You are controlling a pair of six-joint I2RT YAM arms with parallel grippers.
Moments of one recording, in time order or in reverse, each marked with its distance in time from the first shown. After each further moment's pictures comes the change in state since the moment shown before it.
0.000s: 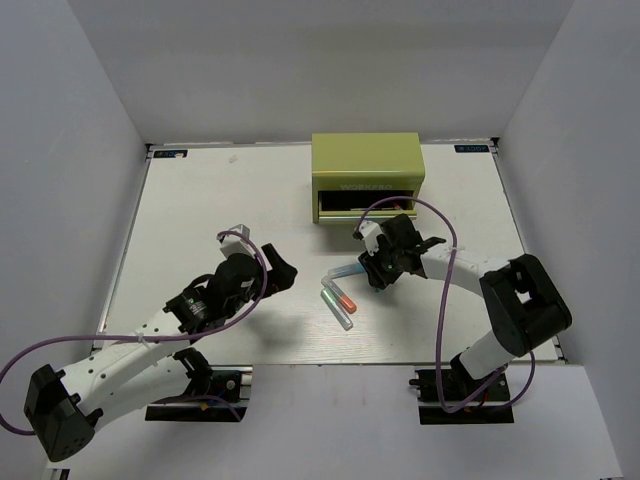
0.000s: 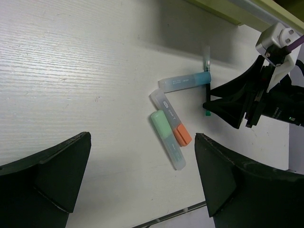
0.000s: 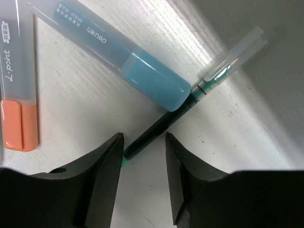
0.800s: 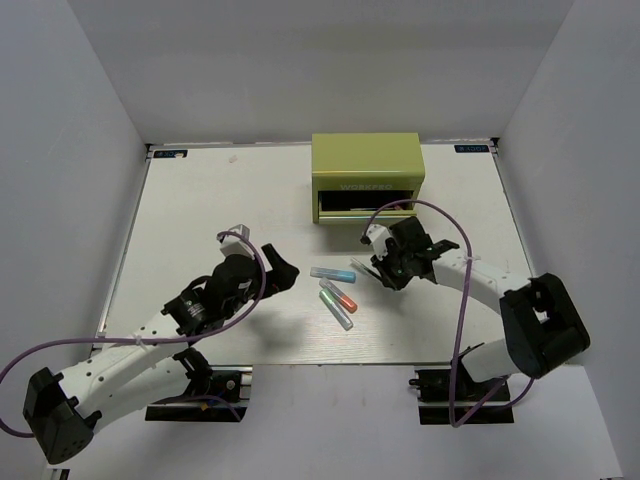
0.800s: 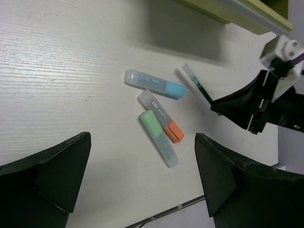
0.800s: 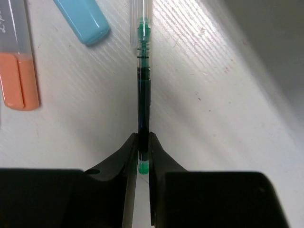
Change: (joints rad) left arm 0.000 -0.020 -0.006 0.029 0.024 0.001; right arm -0.014 -0.121 -0.034 -0.127 0.040 -0.042
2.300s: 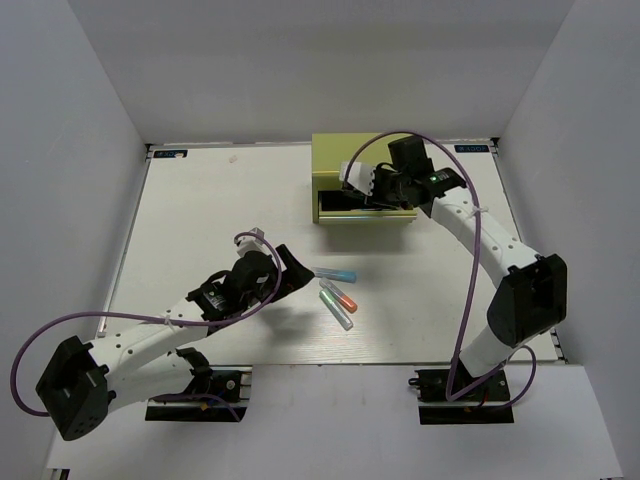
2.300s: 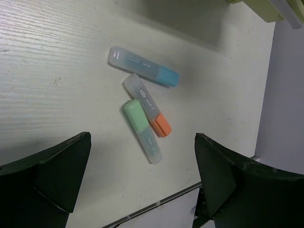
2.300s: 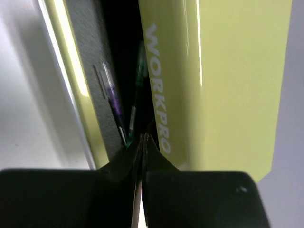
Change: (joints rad) left arm 0.000 0.195 -0.034 0.156 0.119 -0.160; right arm -0.050 0.172 0.688 -0.209 0.019 -0.755
